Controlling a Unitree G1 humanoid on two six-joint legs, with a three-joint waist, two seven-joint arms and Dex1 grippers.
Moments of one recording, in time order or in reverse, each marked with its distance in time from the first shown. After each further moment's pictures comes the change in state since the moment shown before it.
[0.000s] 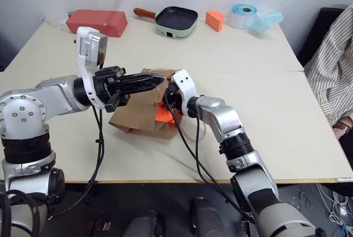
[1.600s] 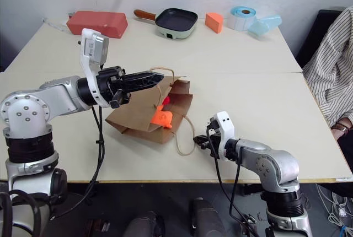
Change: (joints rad) left arm -0.006 -0.020 0.000 0.032 0.011 0.000 0.046; right arm 0.532 -0.224 -0.205 -0.631 0.328 0.475 -0.078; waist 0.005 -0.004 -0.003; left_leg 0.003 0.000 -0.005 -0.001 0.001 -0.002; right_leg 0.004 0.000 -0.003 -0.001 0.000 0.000
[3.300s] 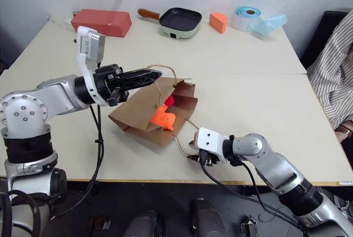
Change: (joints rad) left arm 0.000 0.001 0.021 0.003 -0.001 -0.003 0.008; right arm -0.059 -0.357 0.429 0.053 -0.418 -0.768 0.429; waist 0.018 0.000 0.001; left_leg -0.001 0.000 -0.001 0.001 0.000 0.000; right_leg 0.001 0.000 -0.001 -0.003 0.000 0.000
